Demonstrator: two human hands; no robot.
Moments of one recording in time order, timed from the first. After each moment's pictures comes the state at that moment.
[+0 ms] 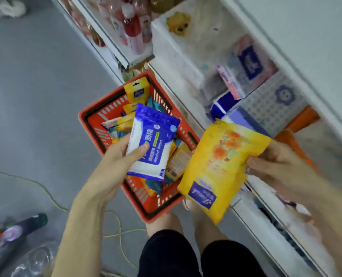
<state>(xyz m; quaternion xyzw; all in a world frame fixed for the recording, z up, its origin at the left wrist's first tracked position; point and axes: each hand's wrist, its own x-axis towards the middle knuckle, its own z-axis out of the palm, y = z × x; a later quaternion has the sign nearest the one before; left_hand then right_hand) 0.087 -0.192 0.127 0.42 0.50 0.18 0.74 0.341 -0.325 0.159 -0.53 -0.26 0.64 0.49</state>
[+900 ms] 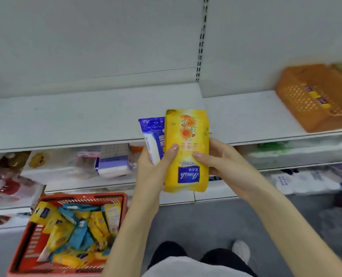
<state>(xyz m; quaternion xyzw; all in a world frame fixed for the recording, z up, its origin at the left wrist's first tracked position) 0.221 -0.506 0.345 0.61 0.17 0.04 0.77 0.261 -0.659 0.347 -0.67 -0.03 0.26 0.70</state>
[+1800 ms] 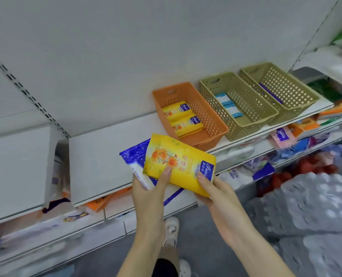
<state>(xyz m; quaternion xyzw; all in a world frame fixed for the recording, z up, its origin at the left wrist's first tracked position) 0.364 -0.913 0.315 0.57 0.19 0.00 0.80 0.340 -1.036 0.314 -0.56 0.23 0.07 0.79</state>
